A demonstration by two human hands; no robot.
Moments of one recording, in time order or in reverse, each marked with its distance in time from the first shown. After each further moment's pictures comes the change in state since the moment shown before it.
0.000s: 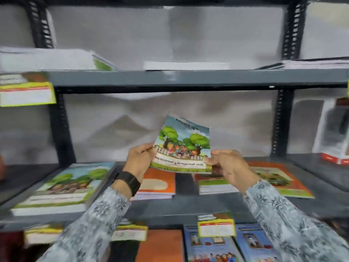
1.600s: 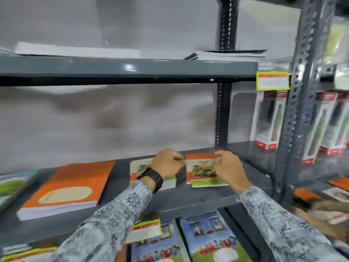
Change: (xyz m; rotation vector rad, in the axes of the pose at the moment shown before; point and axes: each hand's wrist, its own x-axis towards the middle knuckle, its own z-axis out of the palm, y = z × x) left_hand -0.052 -0.030 0.252 0.766 -0.510 0.312; right_hand 0.020 0.012 -0.214 -0.964 0.390 -0.254
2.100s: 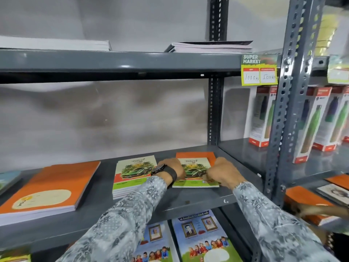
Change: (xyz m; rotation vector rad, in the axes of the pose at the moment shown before) left_hand 0.041 0.033 0.072 0.542 -0.234 -0.256; right_hand 0.025 0.025 -0.010 -0.102 -0.326 0.258
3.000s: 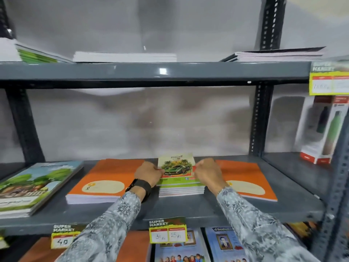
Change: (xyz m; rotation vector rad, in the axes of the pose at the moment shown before) left_hand -0.035 -0.199 -0.022 -0.559 0.350 -0.290; right_hand -0.018 -0.127 0.105 0.268 -0.007 -0.262
